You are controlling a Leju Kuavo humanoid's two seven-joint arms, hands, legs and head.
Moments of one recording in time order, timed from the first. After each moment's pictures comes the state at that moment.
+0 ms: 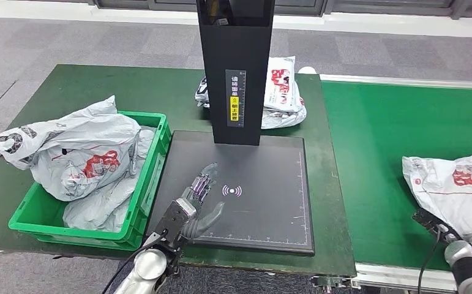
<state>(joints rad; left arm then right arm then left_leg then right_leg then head) -0.11 -0.16 -0.28 -1.32 -0.14 -0.07 -0.32 -0.57 -0.39 -0.28 -0.30 1.50 0.21 0.33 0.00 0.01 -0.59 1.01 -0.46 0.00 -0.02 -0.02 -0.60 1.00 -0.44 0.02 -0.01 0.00</state>
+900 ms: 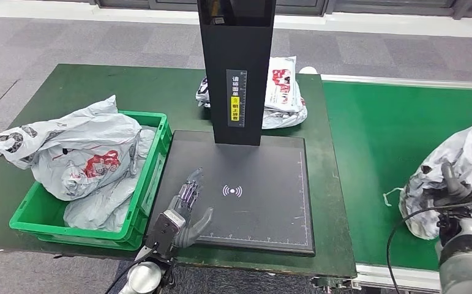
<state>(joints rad) -0.03 -0.14 -0.27 -1.37 -0.16 0.03 -0.36 -0.69 -0.24 -0.75 -0.39 0.55 0.34 -0.36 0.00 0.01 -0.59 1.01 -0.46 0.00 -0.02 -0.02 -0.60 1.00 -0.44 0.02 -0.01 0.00</state>
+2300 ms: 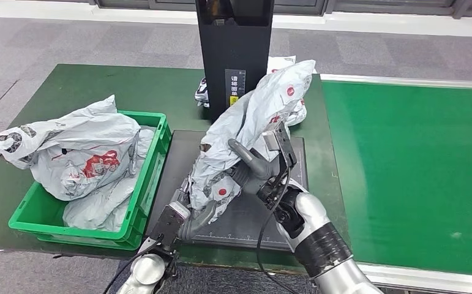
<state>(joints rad) -0.07 -0.17 -0.24 -1.33 -0.21 0.02 -0.35 -0.51 0.21 0.51 -1.01 -0.26 0.47 -0.06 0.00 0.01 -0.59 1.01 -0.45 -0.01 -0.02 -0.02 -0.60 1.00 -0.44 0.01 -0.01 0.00</state>
